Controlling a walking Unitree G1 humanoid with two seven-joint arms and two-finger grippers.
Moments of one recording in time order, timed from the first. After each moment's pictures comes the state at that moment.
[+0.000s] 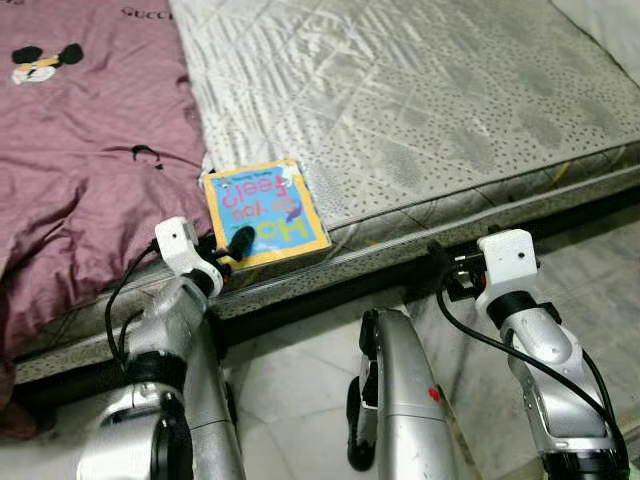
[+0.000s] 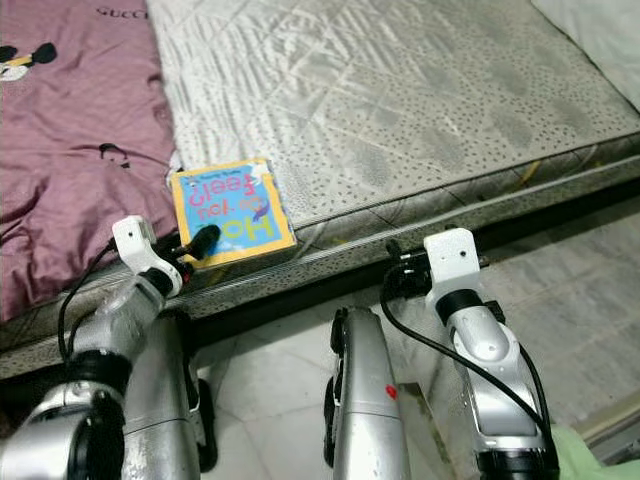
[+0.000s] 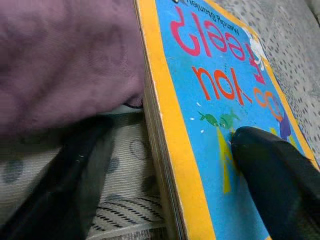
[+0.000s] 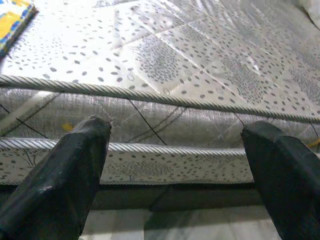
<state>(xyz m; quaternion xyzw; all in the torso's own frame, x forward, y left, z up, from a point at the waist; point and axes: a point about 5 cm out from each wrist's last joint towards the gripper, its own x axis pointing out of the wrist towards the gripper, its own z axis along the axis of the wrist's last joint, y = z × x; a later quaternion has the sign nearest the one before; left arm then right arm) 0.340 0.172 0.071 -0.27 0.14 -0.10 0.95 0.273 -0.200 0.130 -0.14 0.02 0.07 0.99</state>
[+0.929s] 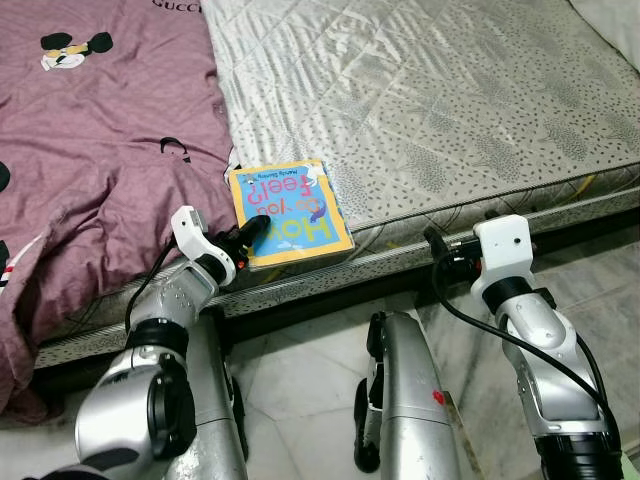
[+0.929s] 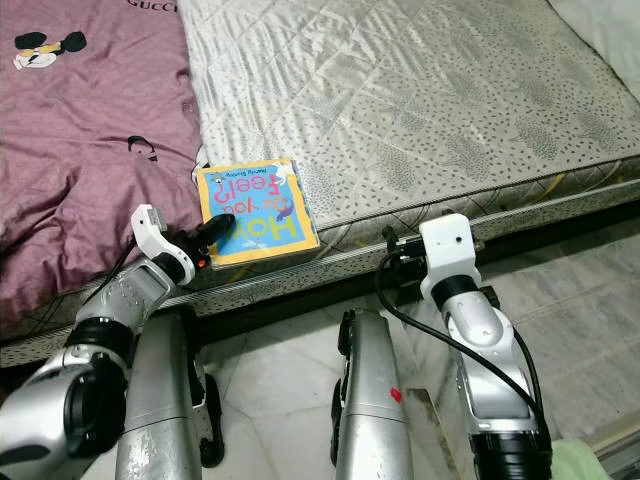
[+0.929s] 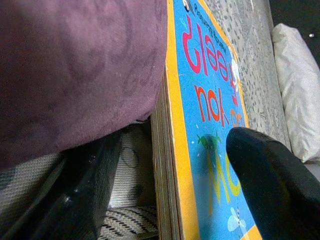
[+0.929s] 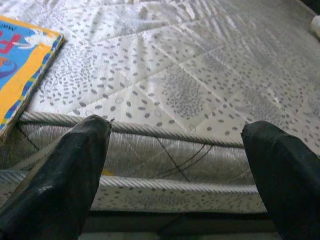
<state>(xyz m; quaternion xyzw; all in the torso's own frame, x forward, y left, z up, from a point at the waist) 0.355 0.156 0.081 -0.40 0.18 -0.15 0.89 0.285 -0.195 0.141 -0.14 -0.01 0.07 0.99</state>
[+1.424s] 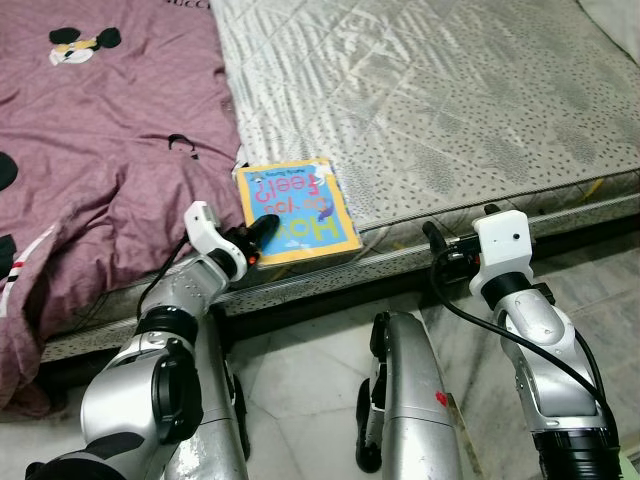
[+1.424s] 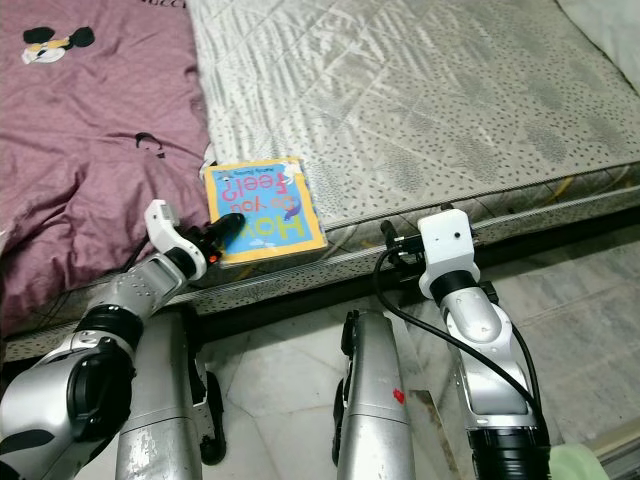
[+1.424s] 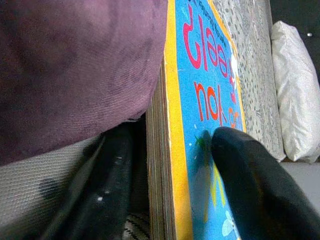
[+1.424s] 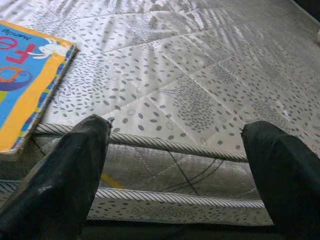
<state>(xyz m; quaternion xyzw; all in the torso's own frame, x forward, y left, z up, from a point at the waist) 0.360 0.139 0.084 -0.41 0.20 -0.17 0.87 0.287 -0.192 0.143 -0.15 -0.01 0.07 0.99</state>
